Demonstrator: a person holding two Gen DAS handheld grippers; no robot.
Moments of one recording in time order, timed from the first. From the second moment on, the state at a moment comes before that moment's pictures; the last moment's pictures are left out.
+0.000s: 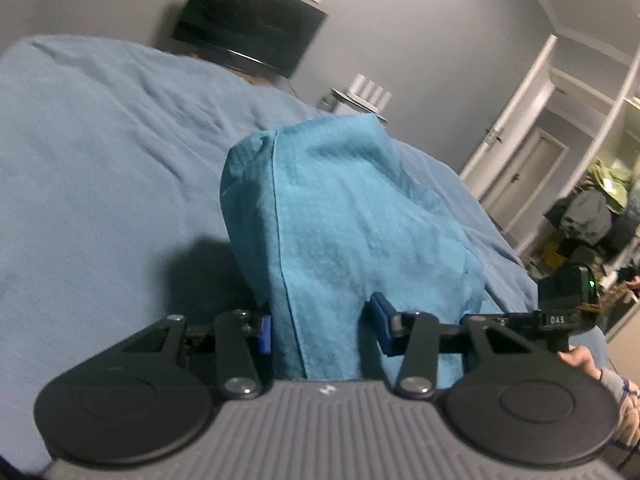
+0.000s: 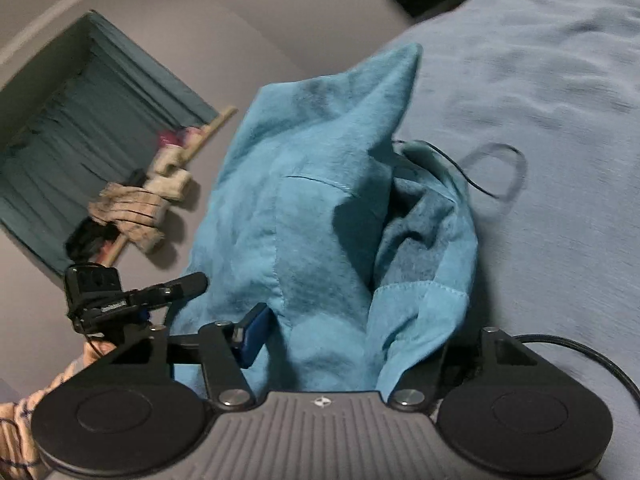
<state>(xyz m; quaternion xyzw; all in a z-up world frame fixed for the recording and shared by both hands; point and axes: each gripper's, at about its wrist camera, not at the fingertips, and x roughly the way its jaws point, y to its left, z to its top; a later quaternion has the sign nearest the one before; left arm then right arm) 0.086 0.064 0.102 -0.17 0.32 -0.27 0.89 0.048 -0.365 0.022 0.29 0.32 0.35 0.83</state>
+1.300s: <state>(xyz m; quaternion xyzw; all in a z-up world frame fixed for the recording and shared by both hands) -0.047 0.110 0.080 -0.02 0.36 -0.08 0.93 -0.031 -0.248 0.037 0.00 0.29 0.25 0.92</state>
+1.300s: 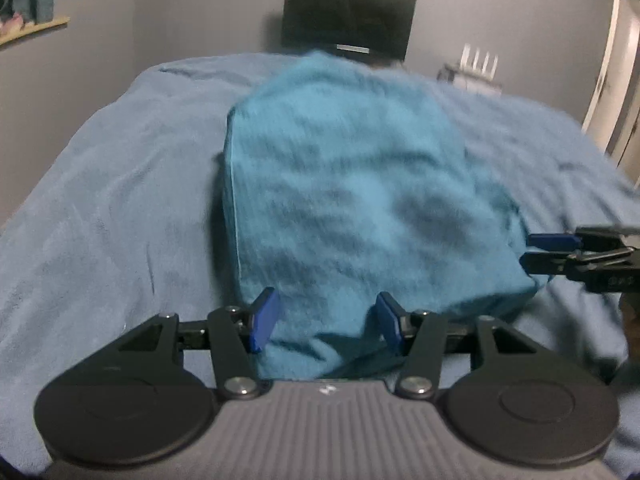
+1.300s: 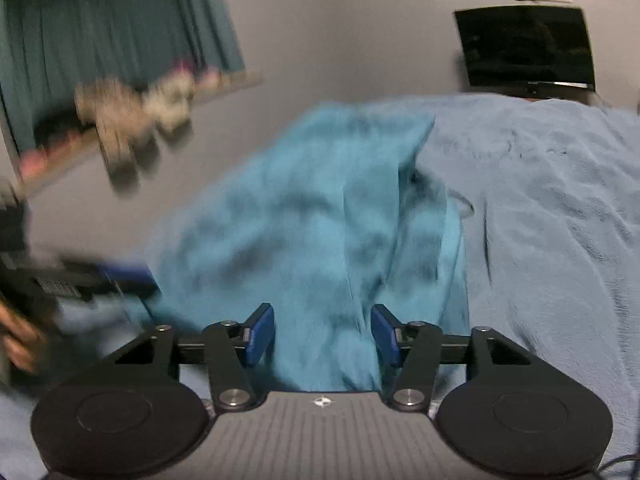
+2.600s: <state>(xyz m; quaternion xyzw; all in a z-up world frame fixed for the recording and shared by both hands) -0.063 0.078 0.041 0.02 0.44 -0.03 0.90 -0.068 -0.229 0.033 -0.05 0.37 0.16 0.91</state>
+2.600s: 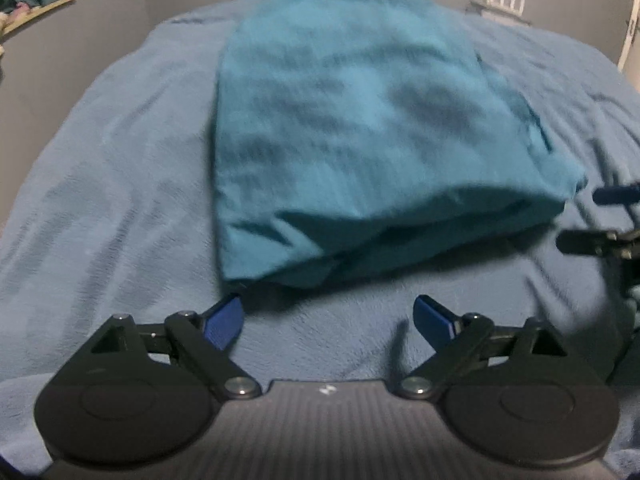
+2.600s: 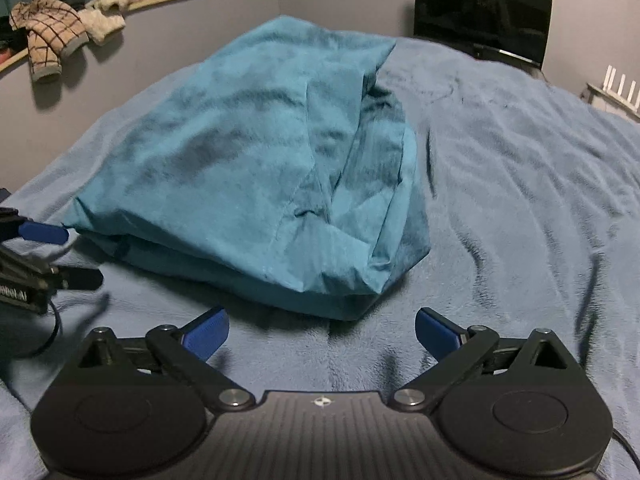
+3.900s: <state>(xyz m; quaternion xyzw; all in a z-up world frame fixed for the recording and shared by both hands) -0.067 0.065 0.040 0.03 0.42 -0.06 0.91 -0.061 -0.221 0.013 -0.06 0.37 0.15 0.92</state>
